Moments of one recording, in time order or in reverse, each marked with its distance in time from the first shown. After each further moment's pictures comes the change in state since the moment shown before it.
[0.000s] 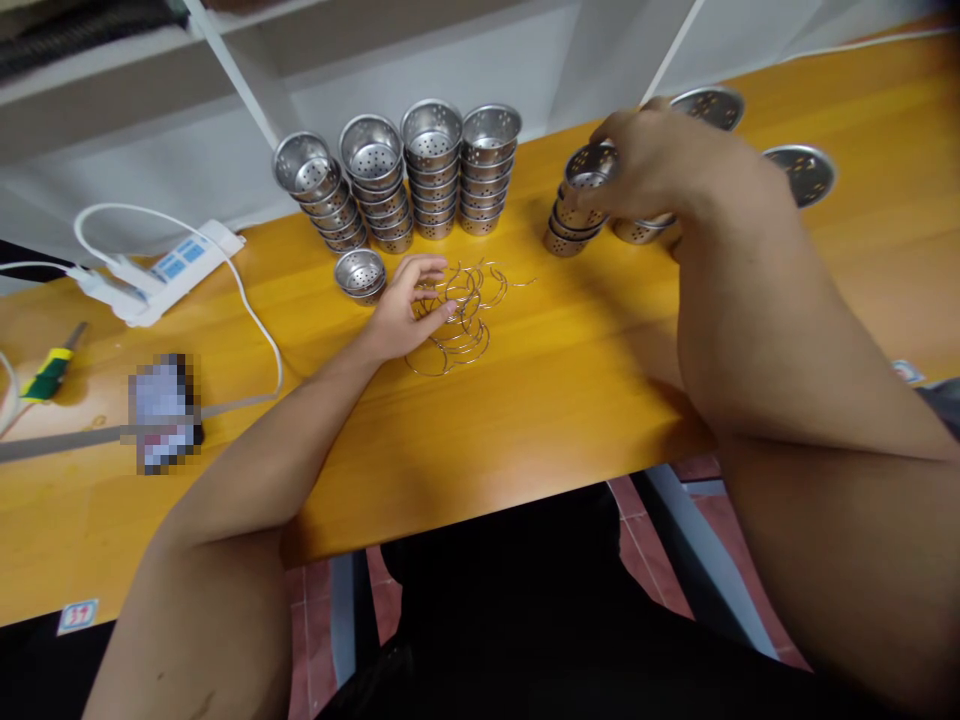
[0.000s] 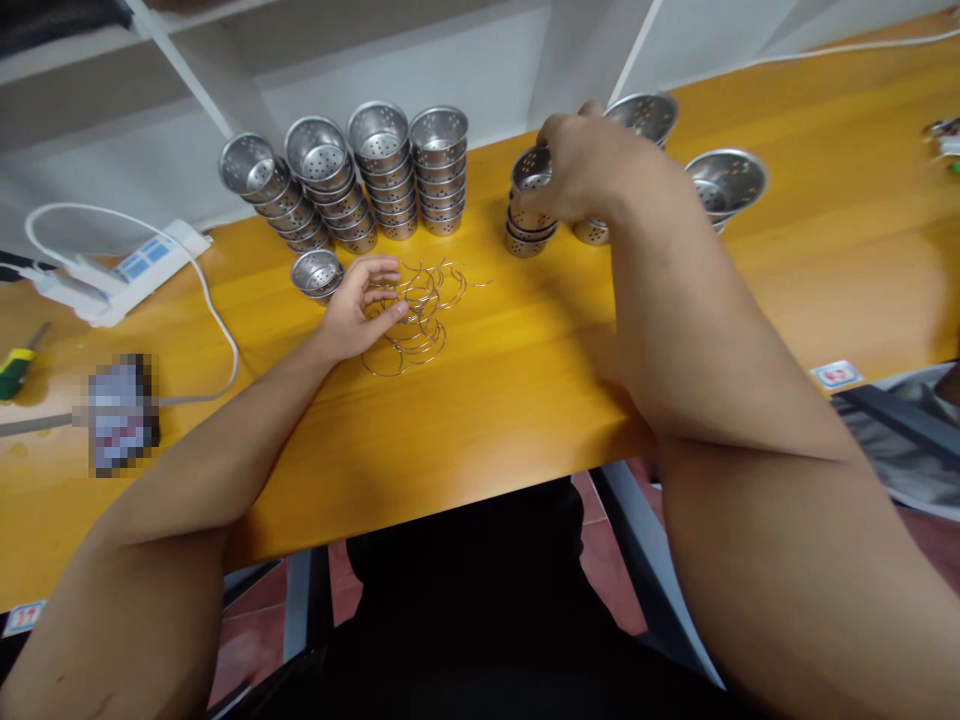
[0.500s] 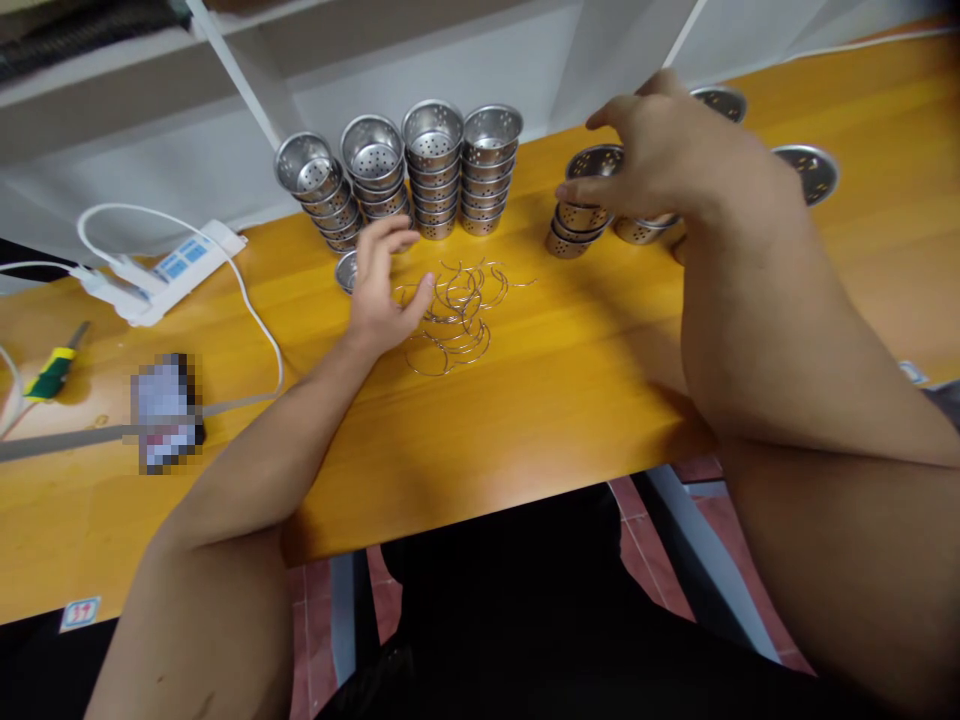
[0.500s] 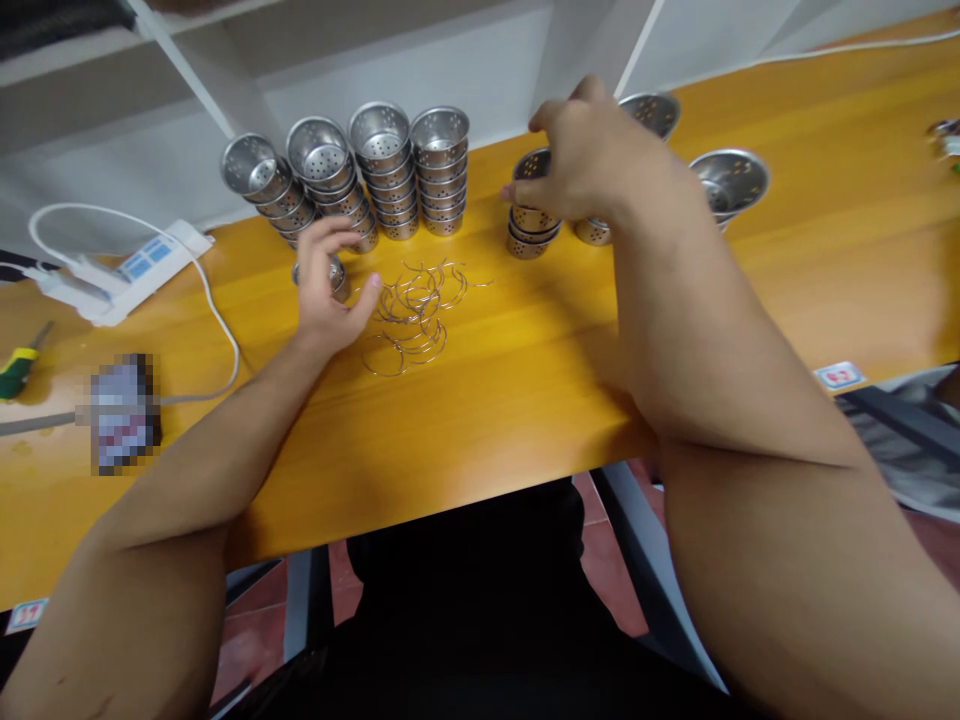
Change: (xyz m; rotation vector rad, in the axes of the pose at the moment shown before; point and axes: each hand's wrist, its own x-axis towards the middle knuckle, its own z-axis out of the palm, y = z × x) left_hand 0.014 0.026 -0.030 0.376 0.301 0.151; right_hand -0.005 -0.002 -0.002 0.042 0.087 -0.087
